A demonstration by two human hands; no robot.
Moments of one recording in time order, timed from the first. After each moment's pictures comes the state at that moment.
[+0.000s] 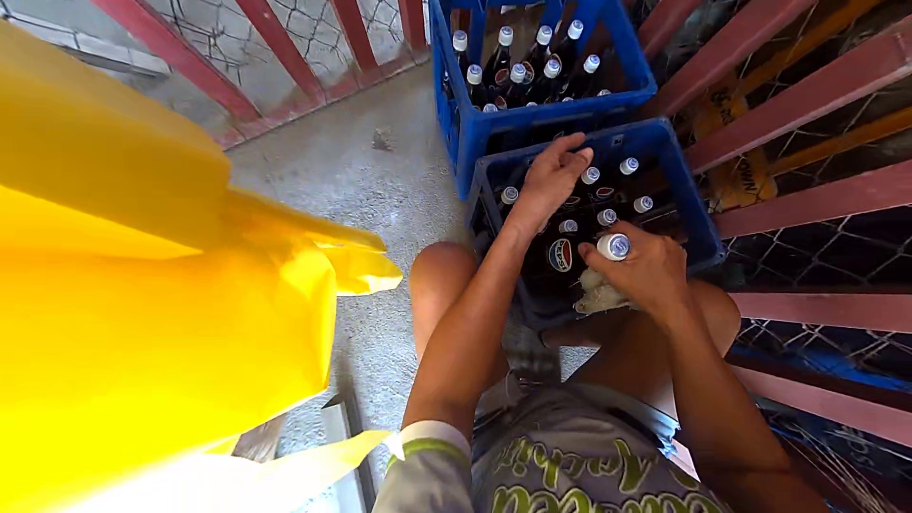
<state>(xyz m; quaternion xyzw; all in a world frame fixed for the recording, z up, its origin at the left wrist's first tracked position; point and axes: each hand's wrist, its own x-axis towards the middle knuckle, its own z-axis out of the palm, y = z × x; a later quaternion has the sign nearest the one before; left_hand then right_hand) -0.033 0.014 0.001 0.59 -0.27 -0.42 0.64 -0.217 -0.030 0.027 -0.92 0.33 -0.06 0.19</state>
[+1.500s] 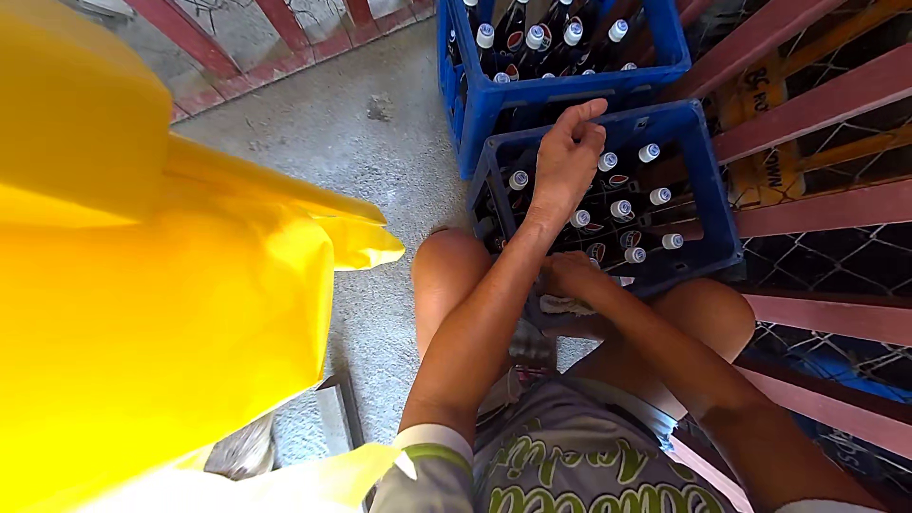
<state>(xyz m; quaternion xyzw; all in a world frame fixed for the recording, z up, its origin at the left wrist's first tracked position) -0.035 0.011 0.005 0.56 -0.15 -0.38 0.72 -0.154 -0.017 -0.070 -0.85 0.18 0.47 0.16</state>
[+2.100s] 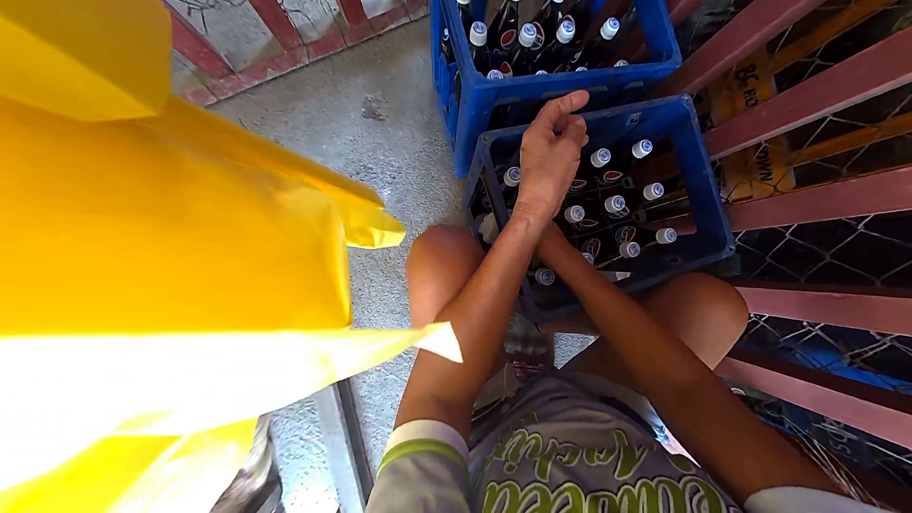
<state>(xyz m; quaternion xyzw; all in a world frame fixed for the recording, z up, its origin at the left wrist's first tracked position) -0.035 0.017 0.006 0.56 -0.13 -0.34 0.74 -0.129 -0.021 -0.114 -0.88 0.30 0.18 0.31</state>
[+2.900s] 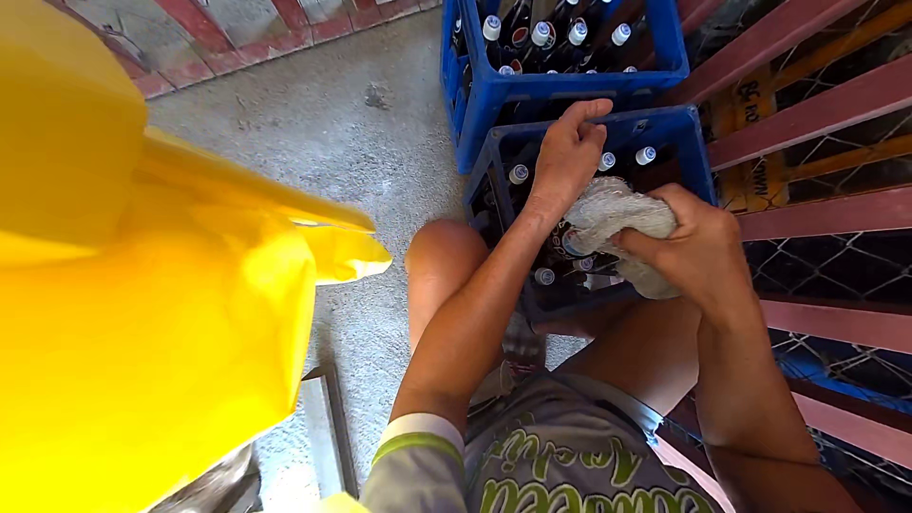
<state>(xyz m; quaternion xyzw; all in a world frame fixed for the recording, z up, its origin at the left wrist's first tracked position) -0.033 0.016 0.003 0.59 -0.20 -0.36 0.70 -0.203 -0.045 0.060 -0.93 0.29 -0.03 0.21</state>
